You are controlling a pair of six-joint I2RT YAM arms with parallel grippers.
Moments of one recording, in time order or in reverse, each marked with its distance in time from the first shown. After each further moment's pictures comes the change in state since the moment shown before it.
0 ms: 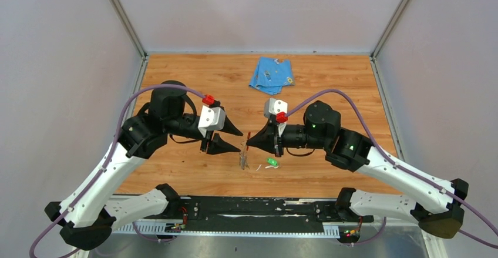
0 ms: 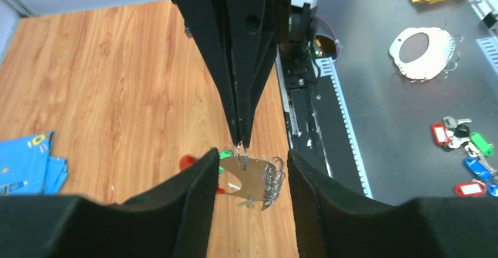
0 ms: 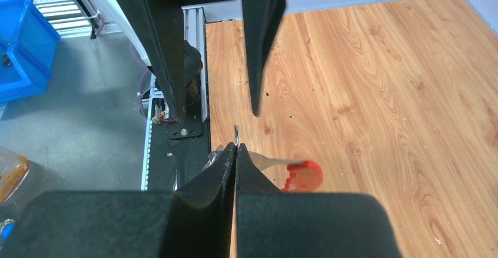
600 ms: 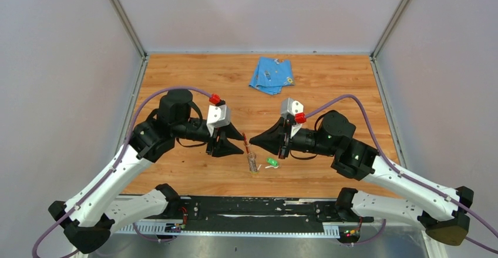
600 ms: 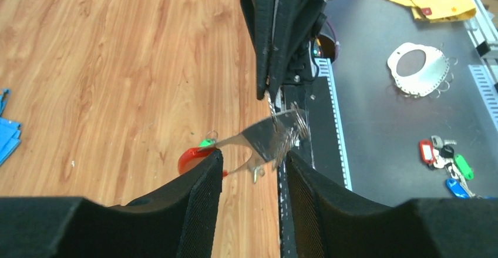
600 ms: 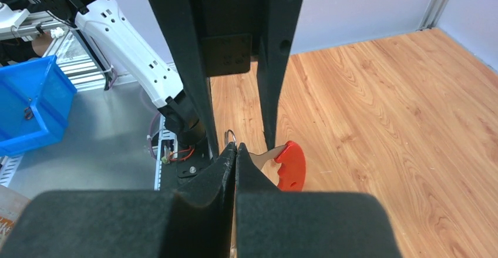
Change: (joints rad) left arm 0.008 -0.033 -0.140 0.096 -0.039 -0.141; right arm 0.000 -0.134 -0.170 0.234 0.064 0.136
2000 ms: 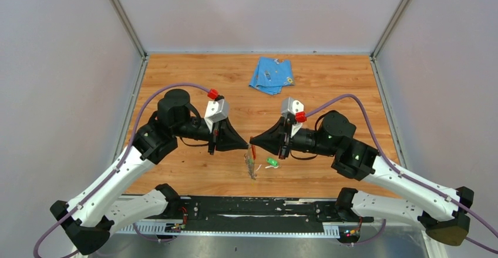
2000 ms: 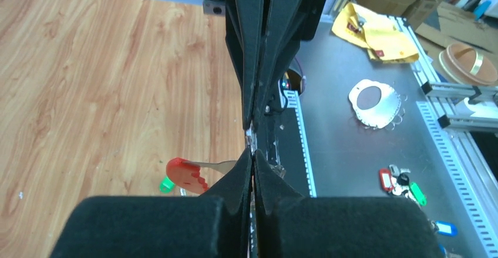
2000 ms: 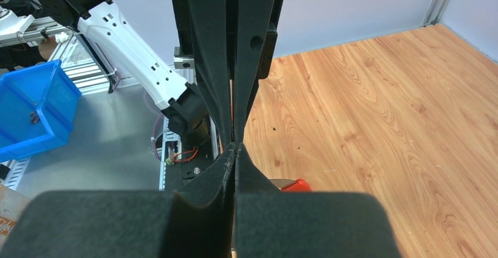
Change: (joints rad) left arm 0.005 -0.015 -0.102 0.310 0.088 -0.313; right arm 0.000 -0.002 -0.009 0.018 0.000 0.032
